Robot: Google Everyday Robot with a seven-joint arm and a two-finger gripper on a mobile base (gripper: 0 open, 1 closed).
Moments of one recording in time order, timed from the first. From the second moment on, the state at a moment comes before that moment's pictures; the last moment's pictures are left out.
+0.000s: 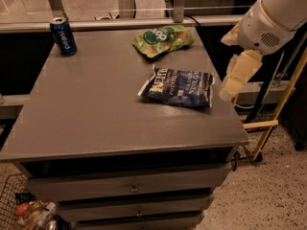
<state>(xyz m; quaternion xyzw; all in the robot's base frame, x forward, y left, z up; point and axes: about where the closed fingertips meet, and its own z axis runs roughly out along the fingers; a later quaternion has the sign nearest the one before) 0.535 -0.172 0.947 -0.61 0.76 0.06 0.22</state>
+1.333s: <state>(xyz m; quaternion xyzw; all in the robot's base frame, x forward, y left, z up) 0.614 -0.158 0.852 -0.59 0.78 0.11 0.17</state>
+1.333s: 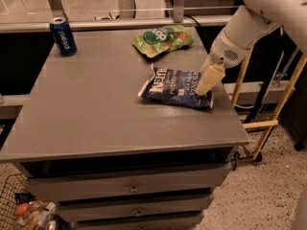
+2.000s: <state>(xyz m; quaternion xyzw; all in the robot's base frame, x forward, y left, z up) 0.620 -0.143 0.885 -0.61 0.76 0.09 0.20</state>
